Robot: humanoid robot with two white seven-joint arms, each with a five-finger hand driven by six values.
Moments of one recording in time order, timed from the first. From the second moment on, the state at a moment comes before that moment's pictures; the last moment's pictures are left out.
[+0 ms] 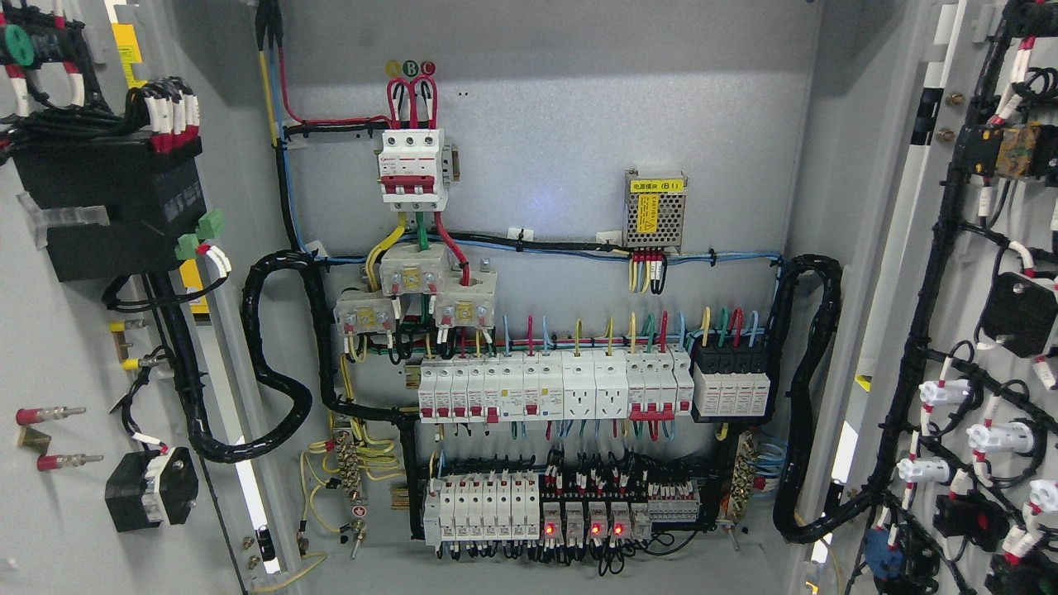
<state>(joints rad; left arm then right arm) 0.29 0.01 -0.11 -0.87 0.28 -0.09 -0.40 0.13 -0.14 0.24 -1.95 -0.41 0.00 0.40</state>
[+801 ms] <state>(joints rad) 0.54 0.15 -0.15 -1.69 0.26 -0.30 -0.38 0.37 -0.23 -0.06 -2.05 -0.42 -0.25 0.40</state>
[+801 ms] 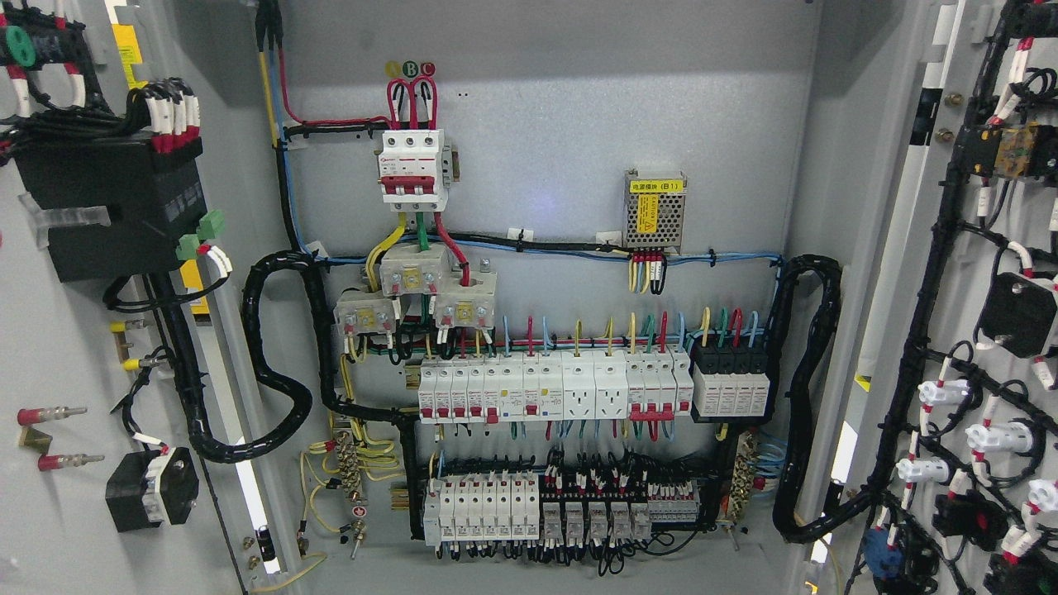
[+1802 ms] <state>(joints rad) 0.57 0.22 -0.04 -2.01 0.27 -0.49 -0.39 0.39 -0.26 -0.24 -2.09 -0.57 -0.29 0.40</state>
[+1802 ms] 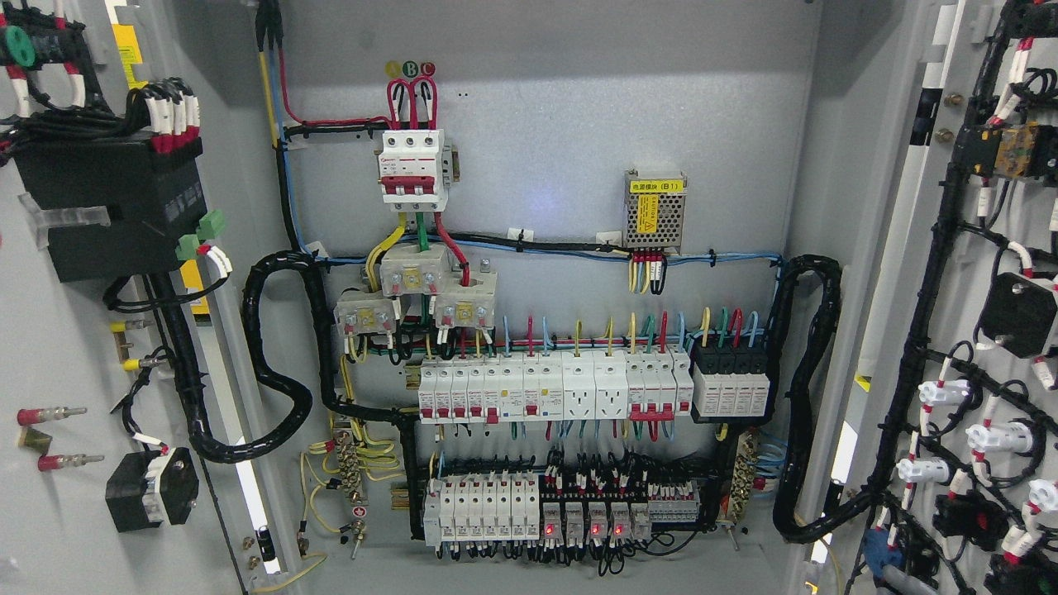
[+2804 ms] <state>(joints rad) 0.57 0.21 0.18 -2.08 0.41 -0.48 -0.40 0.41 -0.26 -0.33 -2.09 -0.66 -0.28 0.40</state>
